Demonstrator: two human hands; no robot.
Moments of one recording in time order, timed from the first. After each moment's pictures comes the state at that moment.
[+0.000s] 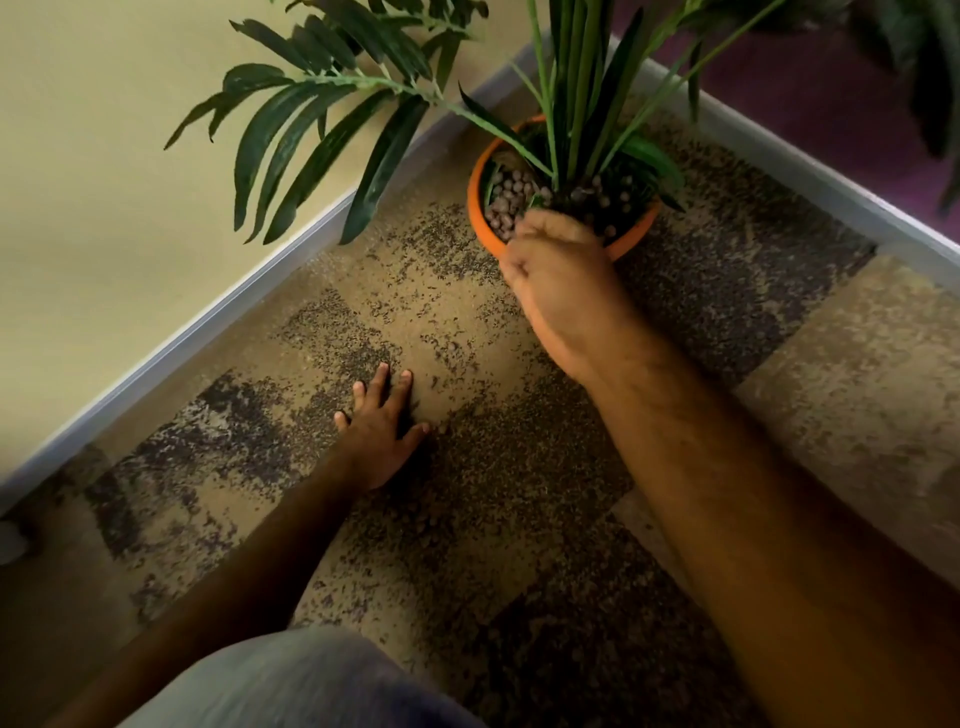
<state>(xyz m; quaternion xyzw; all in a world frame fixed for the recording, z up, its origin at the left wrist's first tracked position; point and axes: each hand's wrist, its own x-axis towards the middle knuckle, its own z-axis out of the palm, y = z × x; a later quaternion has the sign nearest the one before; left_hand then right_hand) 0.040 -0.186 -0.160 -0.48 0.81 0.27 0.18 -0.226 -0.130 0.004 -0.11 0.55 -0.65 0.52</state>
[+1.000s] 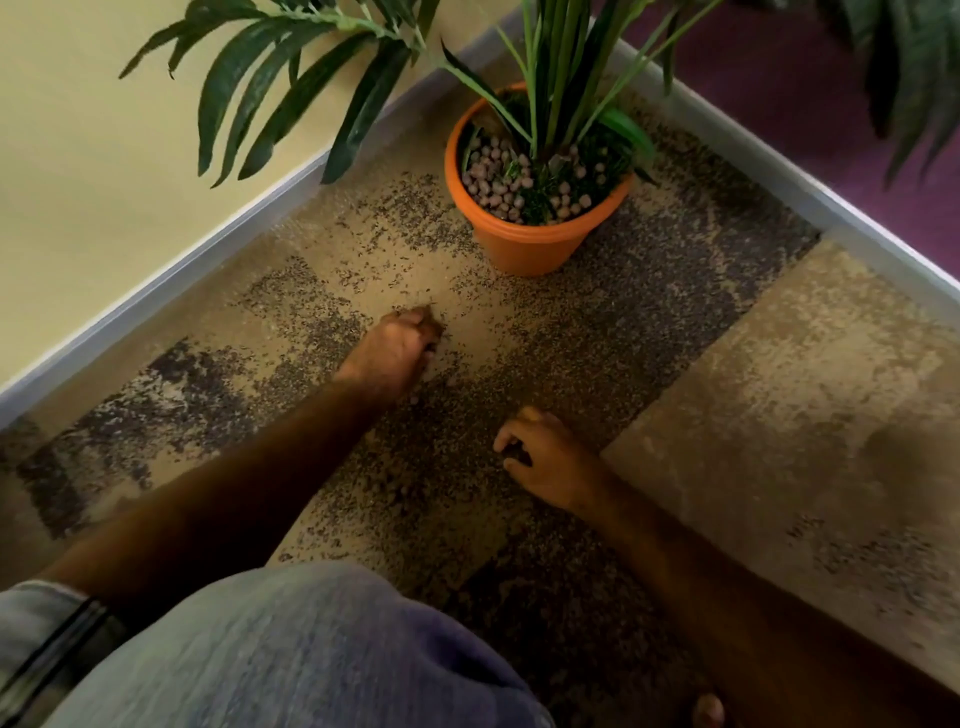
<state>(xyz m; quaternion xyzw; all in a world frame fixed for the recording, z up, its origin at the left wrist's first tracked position) -0.039 -0.197 -0.120 -0.28 0.94 0.19 0.06 -0.188 0.020 -0.144 -0.52 0.71 -0.17 0.44</state>
